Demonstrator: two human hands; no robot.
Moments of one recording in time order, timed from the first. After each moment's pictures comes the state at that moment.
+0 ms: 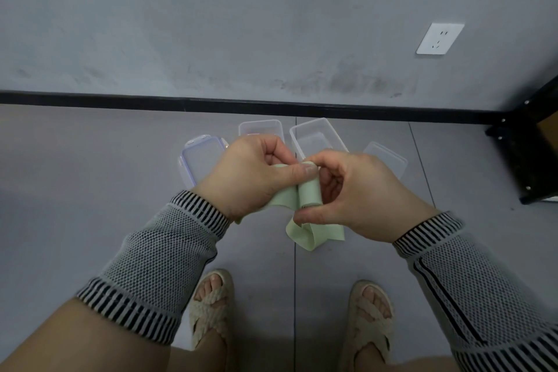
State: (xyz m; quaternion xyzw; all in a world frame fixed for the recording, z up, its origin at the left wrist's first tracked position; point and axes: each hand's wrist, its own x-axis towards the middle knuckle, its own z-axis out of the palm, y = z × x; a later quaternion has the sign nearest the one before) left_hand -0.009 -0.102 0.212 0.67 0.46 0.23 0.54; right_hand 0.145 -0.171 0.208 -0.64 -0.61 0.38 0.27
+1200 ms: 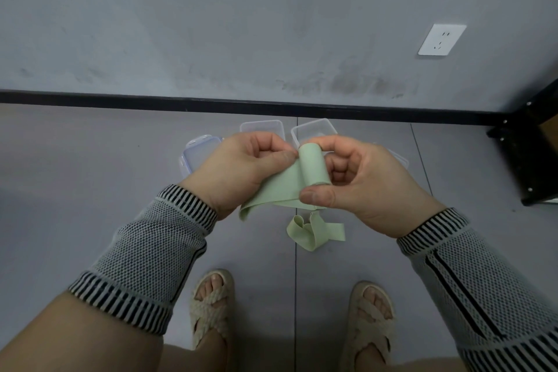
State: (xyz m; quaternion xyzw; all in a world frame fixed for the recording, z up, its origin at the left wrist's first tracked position) left_hand -0.021 -0.094 0.211 0.62 0.42 0.23 0.62; right_hand 0.144 -0.170 0.214 -0.52 -0.51 0.53 0.43
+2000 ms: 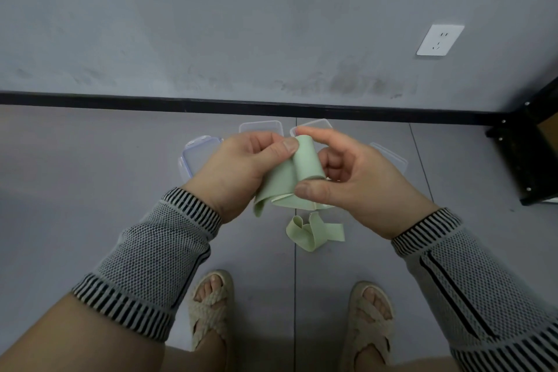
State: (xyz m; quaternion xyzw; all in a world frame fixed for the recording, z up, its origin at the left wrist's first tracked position) left_hand -0.017 -0.095 0.210 0.56 0.39 0.25 0.69; right_hand 0.143 -0.168 0.211 -0.54 -0.52 0.51 0.43
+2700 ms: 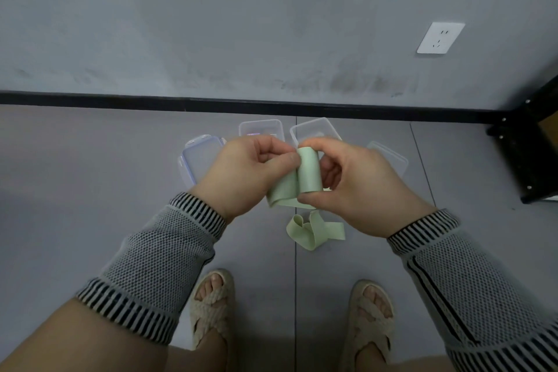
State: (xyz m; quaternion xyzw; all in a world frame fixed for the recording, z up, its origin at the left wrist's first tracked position) left_hand -0.014 -0.100 0.205 0.66 0.47 0.25 0.54; right_hand 0.143 -0.167 0.207 -0.65 -0.65 0.28 0.28
